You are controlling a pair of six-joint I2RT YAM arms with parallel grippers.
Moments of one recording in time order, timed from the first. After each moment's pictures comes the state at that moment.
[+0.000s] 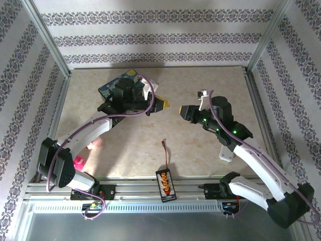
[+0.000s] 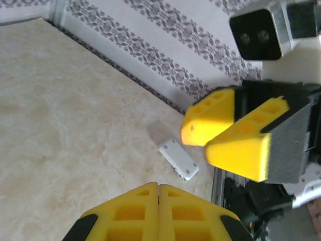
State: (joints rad) left arm -0.51 1.46 1.19 -0.10 0.79 -0.21; right arm 0.49 0.94 0.86 -0.28 -0.30 0.53
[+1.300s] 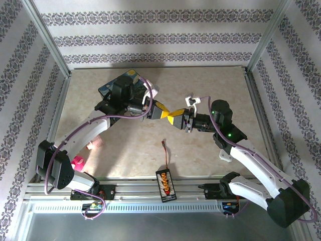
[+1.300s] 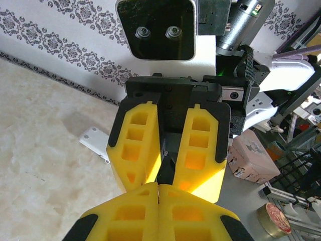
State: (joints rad) left arm -0.50 1.45 1.21 -0.10 1.16 -0.19; right arm 0.49 0.99 0.76 0.08 -0.80 0.47
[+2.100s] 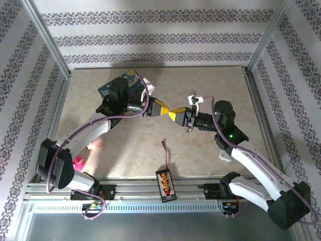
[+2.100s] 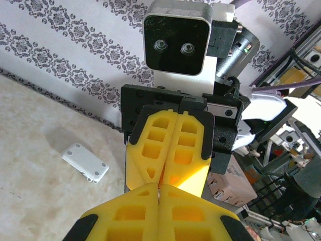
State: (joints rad) left arm -0.48 1.46 1.11 0.29 1.20 -0.55; right arm 0.48 0.96 0.75 0.14 -0.76 0.48
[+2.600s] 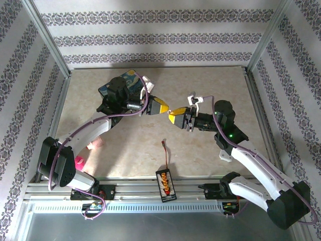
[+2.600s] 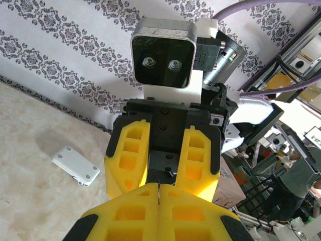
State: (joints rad) left arm -0.47 1.47 1.11 0.37 1.24 -0.62; right arm 0.47 0.97 0.75 0.13 -0.81 0.50
